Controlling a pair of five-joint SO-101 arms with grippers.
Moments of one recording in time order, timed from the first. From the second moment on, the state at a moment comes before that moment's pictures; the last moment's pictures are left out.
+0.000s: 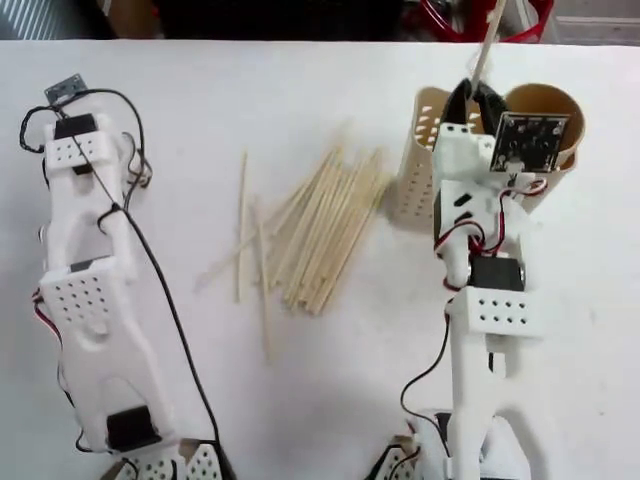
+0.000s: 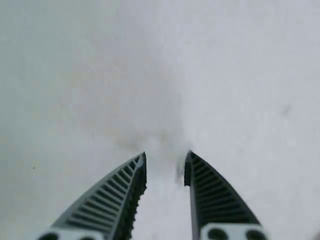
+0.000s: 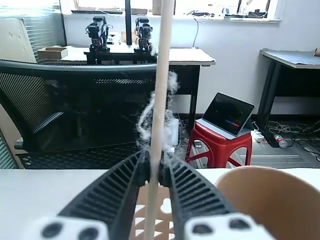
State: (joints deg) left arm -22.5 49.4 -38.7 76.0 18.9; right arm 0.4 -36.7 48.4 -2.9 2.5
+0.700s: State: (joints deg) left arm -18.4 49.2 -43.6 84.0 8.0; right arm 0.2 -39.0 43.2 22.4 2.5
